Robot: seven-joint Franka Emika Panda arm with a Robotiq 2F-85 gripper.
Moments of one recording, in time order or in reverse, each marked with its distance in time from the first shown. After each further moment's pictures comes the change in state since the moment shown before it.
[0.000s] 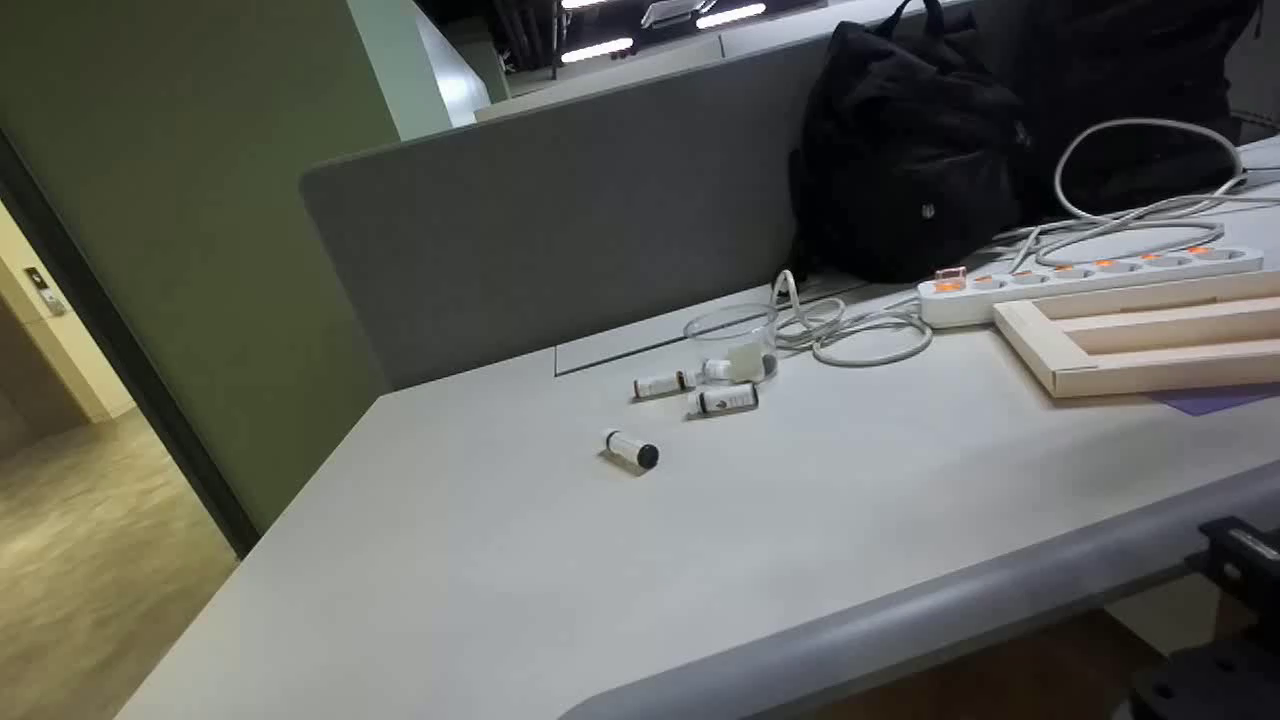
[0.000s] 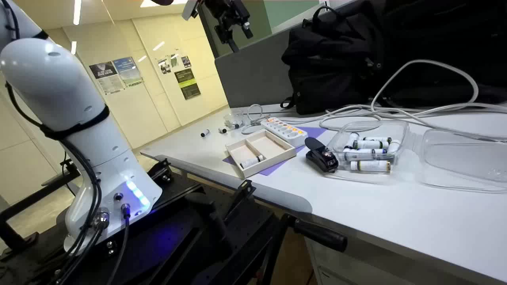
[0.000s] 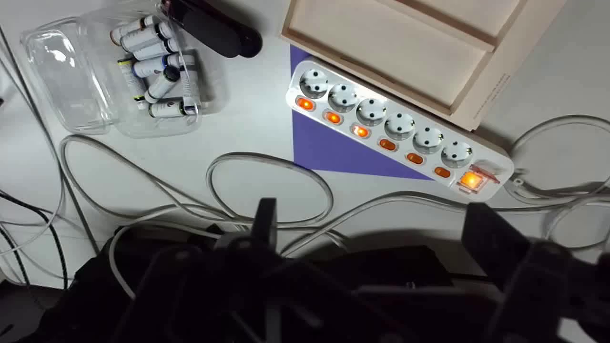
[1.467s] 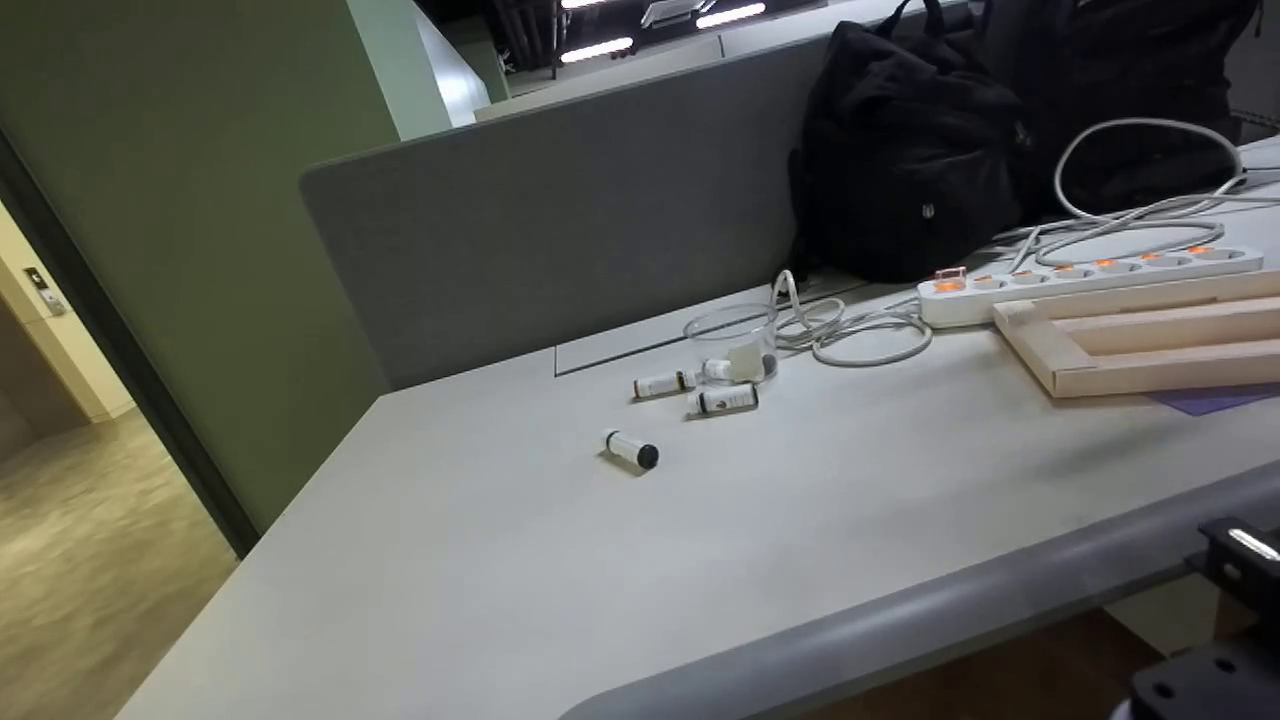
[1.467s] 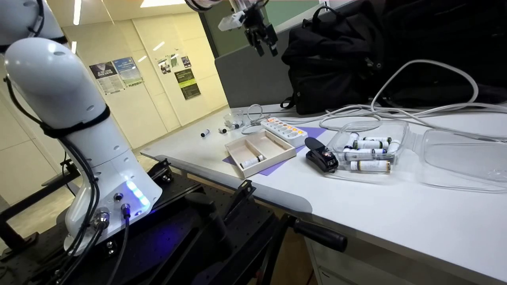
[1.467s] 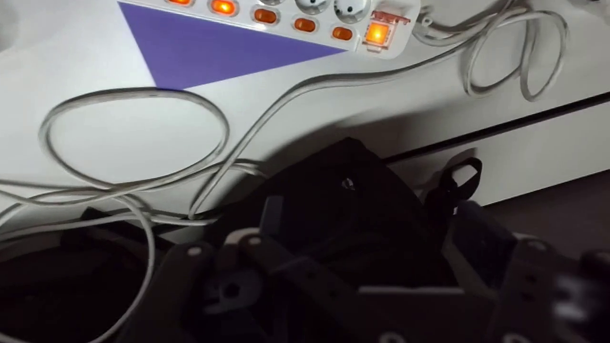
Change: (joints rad) arm 0.058 0.368 -0.093 0.198 0.489 0.334 -0.152
